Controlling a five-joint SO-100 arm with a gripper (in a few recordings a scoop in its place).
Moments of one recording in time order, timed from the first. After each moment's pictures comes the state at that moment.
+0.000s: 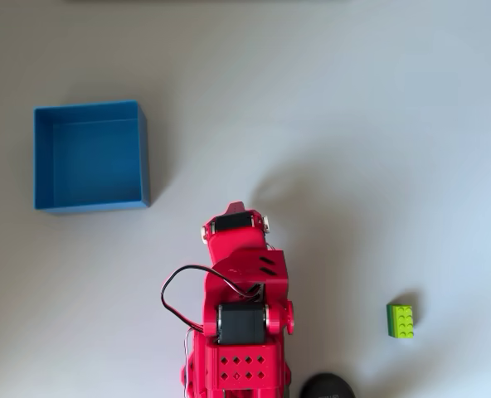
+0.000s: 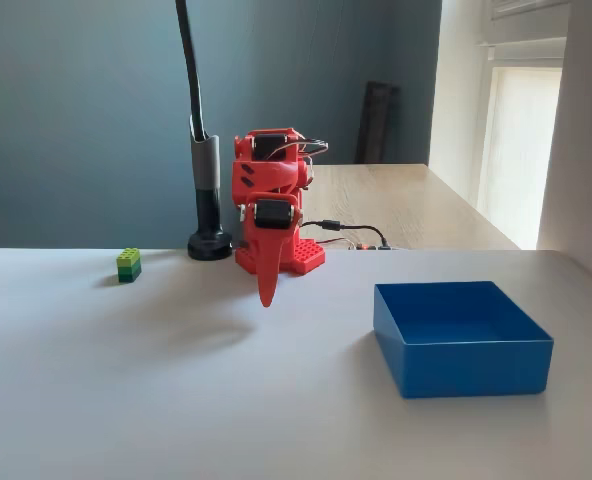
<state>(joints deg) 3.3 184.9 177.7 51.8 -9.1</state>
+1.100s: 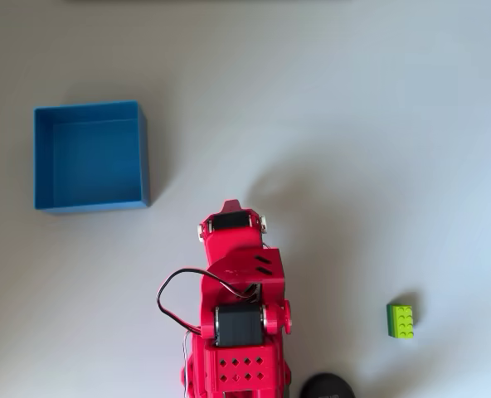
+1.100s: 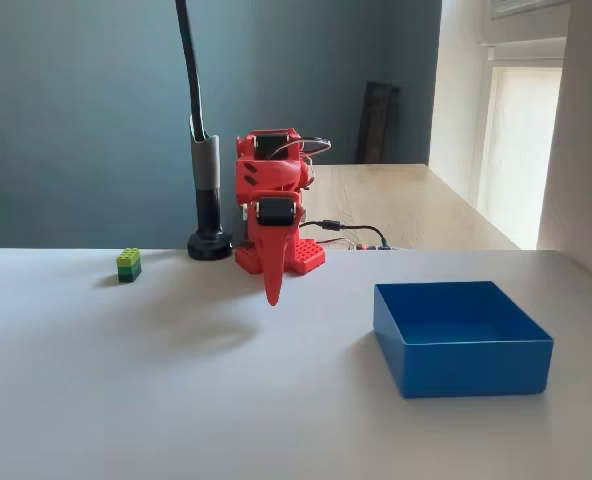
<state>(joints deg) 1.1 186.2 177.7 51.7 -4.2</state>
